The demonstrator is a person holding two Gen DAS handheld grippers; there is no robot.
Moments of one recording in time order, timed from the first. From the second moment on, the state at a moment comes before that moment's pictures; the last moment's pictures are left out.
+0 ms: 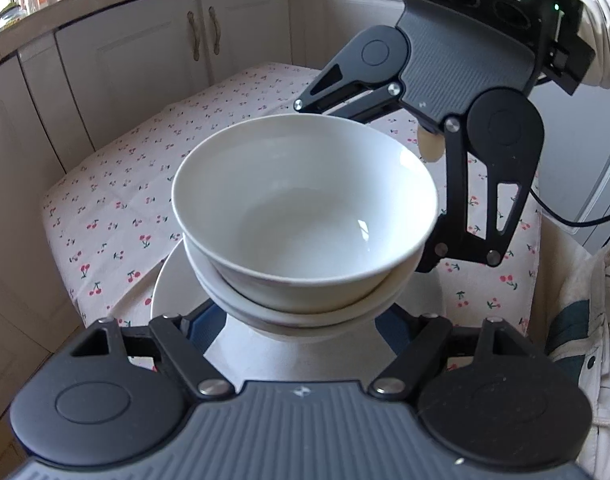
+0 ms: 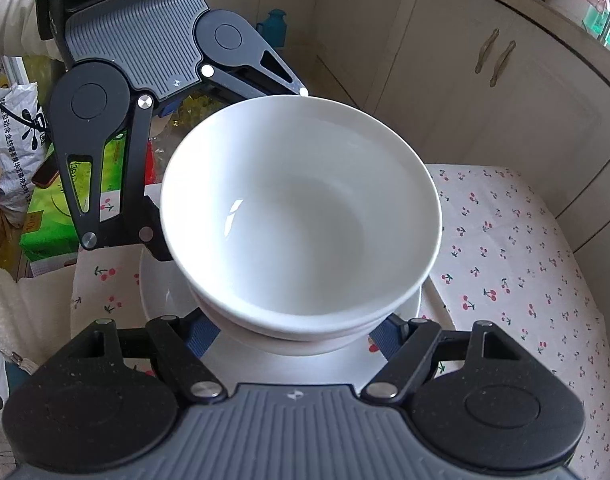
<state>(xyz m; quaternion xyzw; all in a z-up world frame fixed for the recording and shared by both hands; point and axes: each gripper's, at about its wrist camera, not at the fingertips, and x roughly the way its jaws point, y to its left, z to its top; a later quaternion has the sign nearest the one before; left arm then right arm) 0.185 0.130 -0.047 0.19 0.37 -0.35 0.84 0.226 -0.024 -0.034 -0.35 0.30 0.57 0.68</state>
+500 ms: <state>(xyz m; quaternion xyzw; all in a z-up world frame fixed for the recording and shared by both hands) 0.191 0.133 -0.057 0.18 0.37 -0.35 0.84 0.230 -0.013 -0.039 -0.35 0.31 0.56 0.68</state>
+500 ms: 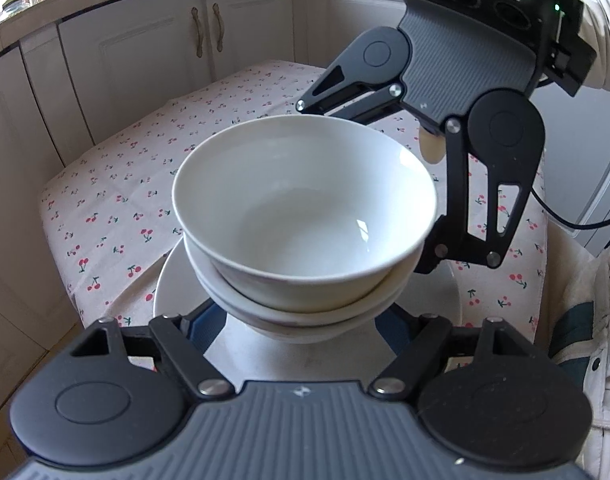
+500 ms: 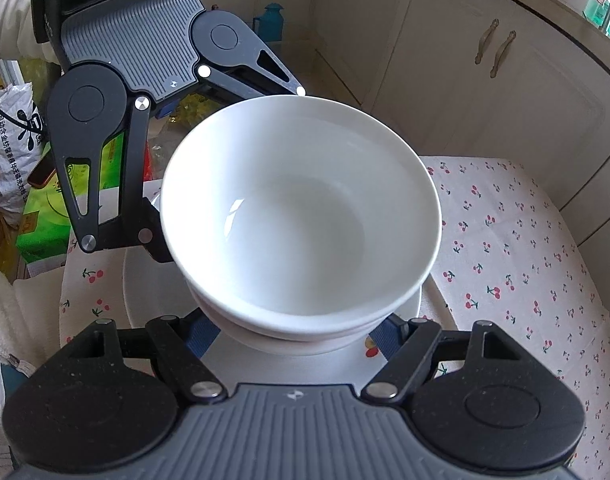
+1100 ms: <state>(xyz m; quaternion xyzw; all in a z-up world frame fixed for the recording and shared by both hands) 0.192 0.139 -0.060 0.14 0.37 -0.35 0.85 0.230 -0.015 -0.039 -0.35 0.31 0.56 0.69</state>
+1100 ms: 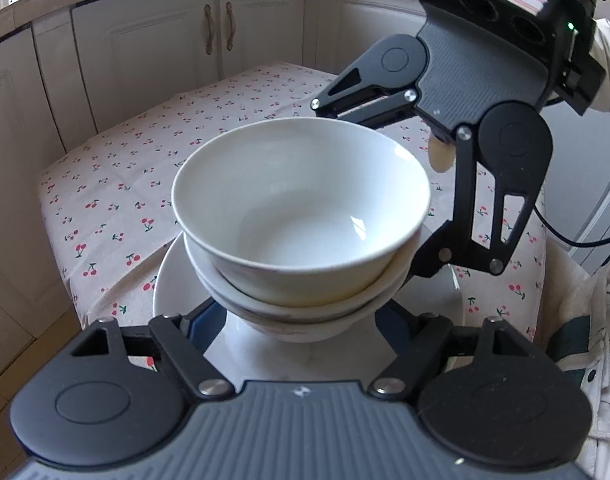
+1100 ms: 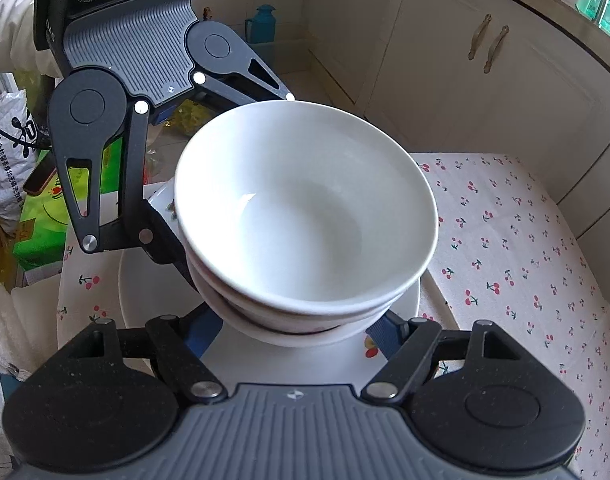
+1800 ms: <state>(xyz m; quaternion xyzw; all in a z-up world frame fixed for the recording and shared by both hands) 0.098 0.133 -0.021 0.09 0.28 -0.20 0.93 0.182 -0.059 -0.011 -0.26 0.35 0.43 0.79</state>
